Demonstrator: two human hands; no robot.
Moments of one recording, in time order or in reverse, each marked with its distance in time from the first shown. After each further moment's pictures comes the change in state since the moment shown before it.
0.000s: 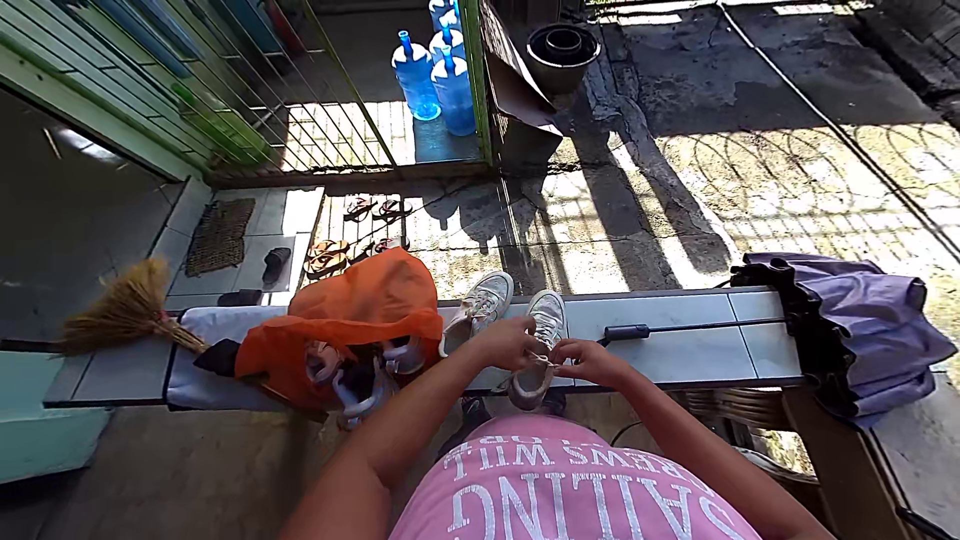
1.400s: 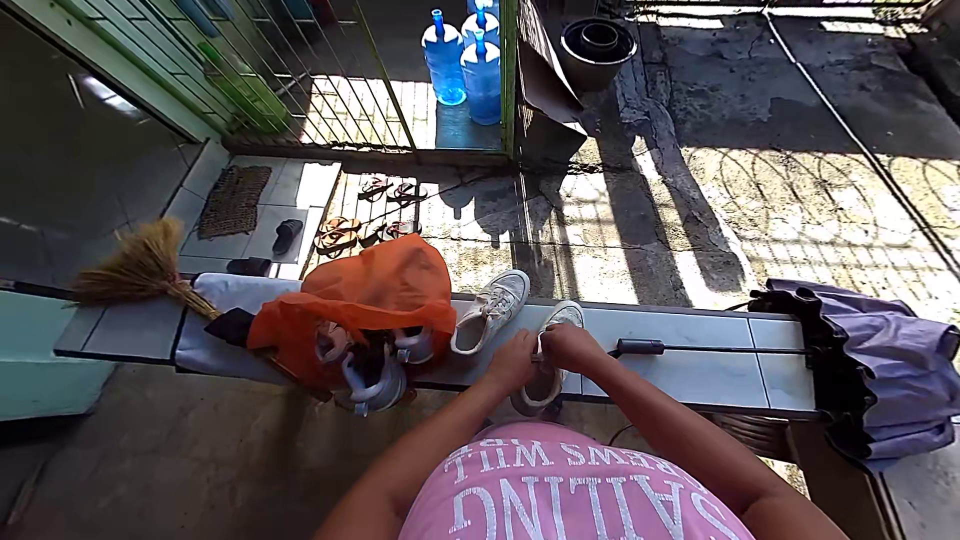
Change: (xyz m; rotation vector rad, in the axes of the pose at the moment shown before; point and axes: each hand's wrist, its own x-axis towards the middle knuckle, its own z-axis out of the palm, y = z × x) left_hand -0.008 0.028 0.045 -0.321 0.268 -0.550; right_hand 0.078 -0.059 0.005 -0.665 -0.191 0.241
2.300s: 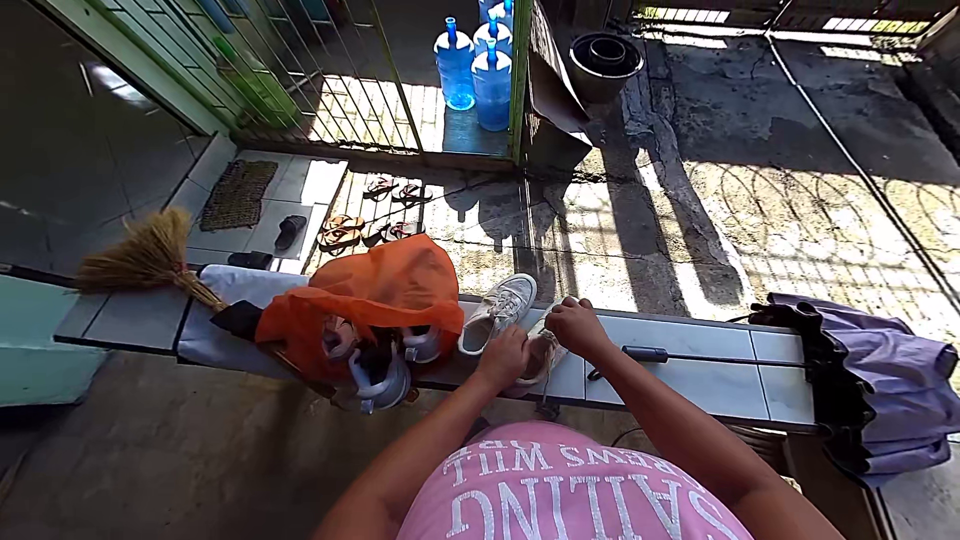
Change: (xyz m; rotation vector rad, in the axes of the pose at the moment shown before) left_hand -0.006 -0.026 -0.011 -0.010 0.141 0.005; right_hand 0.013 0.002 -0.022 -0.135 0.241 0.019
